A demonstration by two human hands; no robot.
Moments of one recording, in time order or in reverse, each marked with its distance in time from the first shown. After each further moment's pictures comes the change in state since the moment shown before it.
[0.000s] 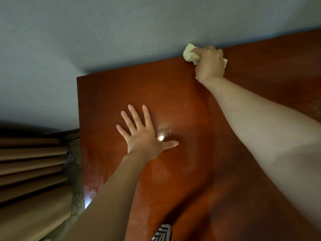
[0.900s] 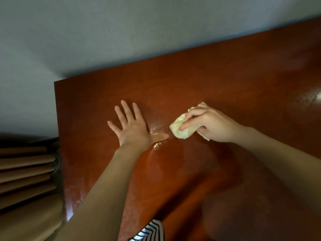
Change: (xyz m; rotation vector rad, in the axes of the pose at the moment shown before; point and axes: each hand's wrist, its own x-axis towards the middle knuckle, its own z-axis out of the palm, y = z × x) left_hand -0.006 0.040 -0.016 0.012 -0.050 -0.012; right_hand -0.138 0.106 -0.035 0.258 -0.406 -0.748
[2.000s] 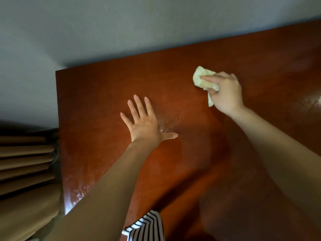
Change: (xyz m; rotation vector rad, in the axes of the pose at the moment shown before) left_hand 0.002 0.023 0.023 0.115 0.093 0.043; right_hand 0.027 0.037 -0.020 -0.137 0.423 0.579
